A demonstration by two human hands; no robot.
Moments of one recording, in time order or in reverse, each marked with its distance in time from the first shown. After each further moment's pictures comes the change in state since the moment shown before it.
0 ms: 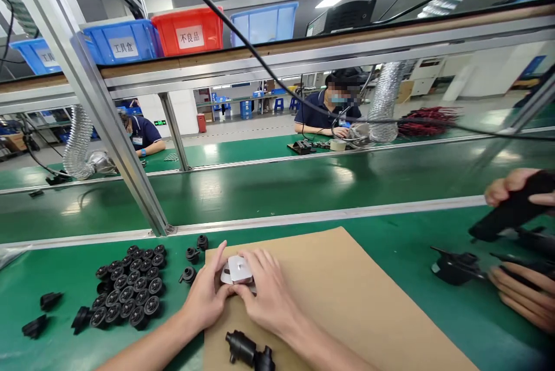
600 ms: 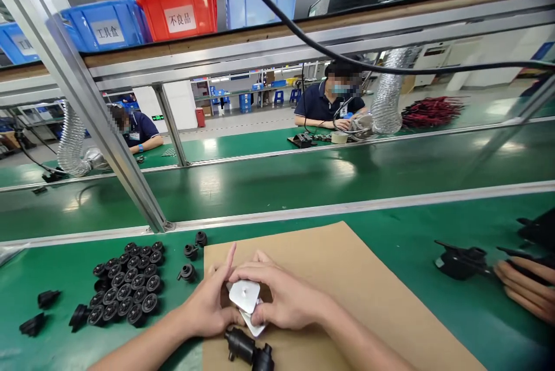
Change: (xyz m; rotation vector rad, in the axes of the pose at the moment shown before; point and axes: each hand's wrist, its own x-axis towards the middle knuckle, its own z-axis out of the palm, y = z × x) left_hand -0.007 -0.002 0.001 0.066 -0.249 -0.006; right_hand 0.010 0.010 -0.048 0.316 -0.549 -0.107
